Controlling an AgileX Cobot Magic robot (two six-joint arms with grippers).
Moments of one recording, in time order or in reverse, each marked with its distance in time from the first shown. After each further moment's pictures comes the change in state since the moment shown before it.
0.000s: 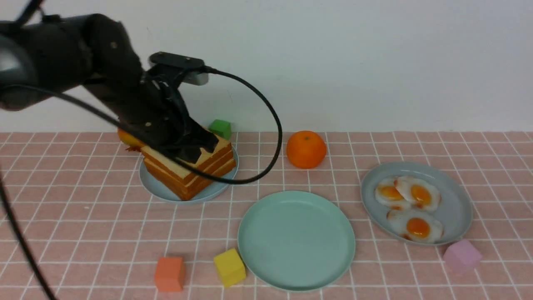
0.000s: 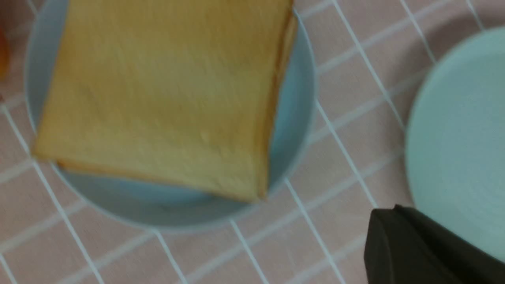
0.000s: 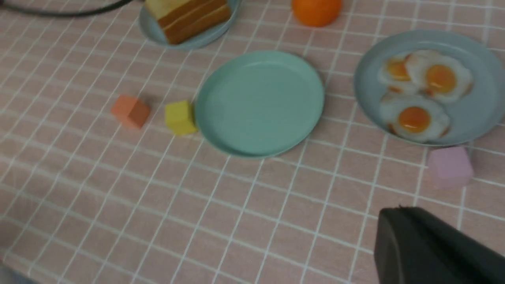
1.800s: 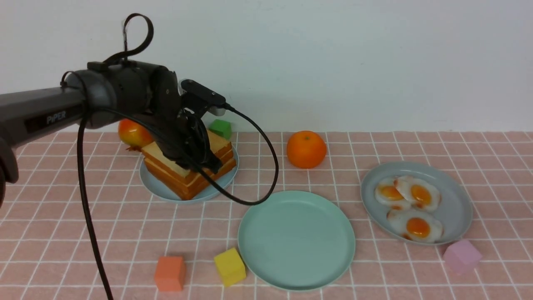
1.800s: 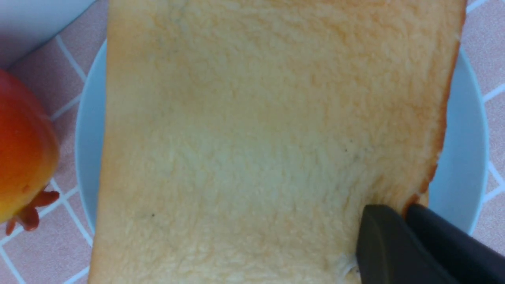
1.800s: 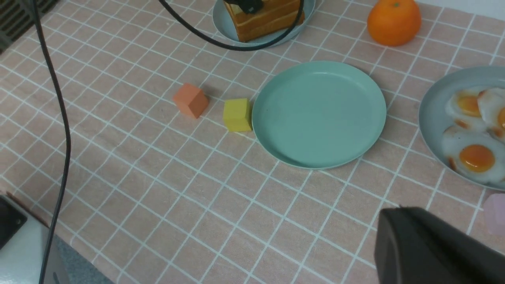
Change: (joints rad) right arm 0.000 0.024 -0.004 0.152 -0.043 -0.187; left arm -0.010 0.228 -0.079 0.204 -0.133 0.015
